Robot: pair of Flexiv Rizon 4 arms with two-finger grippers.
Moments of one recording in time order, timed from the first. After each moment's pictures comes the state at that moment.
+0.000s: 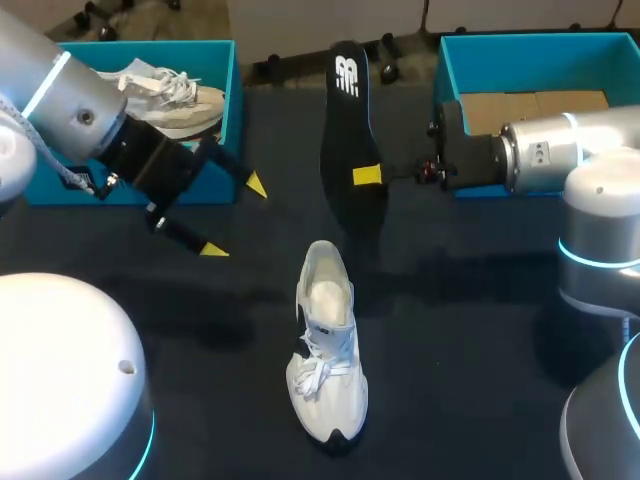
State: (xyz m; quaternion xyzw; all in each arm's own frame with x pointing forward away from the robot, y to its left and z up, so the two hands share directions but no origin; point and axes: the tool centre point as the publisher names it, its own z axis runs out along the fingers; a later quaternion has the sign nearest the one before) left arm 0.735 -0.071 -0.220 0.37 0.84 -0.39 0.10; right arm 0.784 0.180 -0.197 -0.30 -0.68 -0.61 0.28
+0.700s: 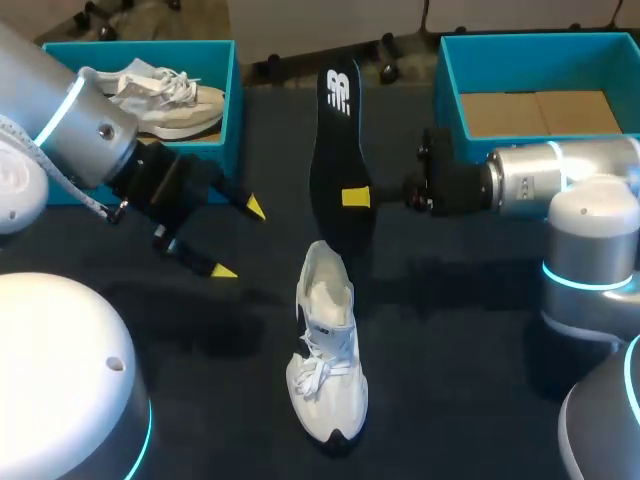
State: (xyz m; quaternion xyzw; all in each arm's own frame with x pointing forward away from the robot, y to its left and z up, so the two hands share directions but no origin) left arm 0.720 -0.069 -0.256 0.21 0.90 -0.37 0.02; right arm 0.771 0.196 -0.223 -0.22 -0.68 -0.66 0.23
